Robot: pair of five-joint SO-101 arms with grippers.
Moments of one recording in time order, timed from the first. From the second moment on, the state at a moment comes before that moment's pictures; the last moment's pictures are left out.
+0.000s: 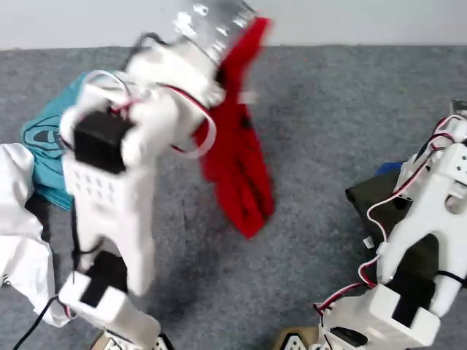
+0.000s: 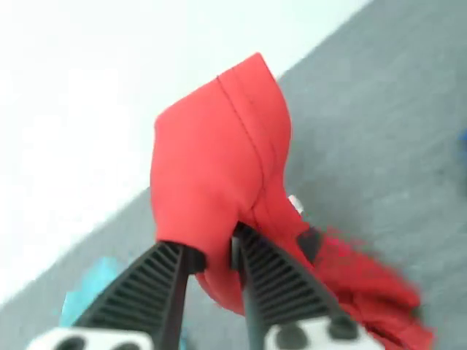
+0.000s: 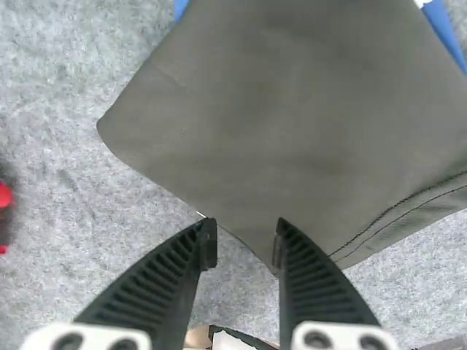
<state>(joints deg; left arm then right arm) 13.6 8.7 -57.4 99.6 -15.4 28.3 0.5 -8.1 100.5 6.6</state>
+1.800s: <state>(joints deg) -23.7 33.7 -17.0 99.3 -15.3 -36.0 17.8 -2.2 86.2 14.5</state>
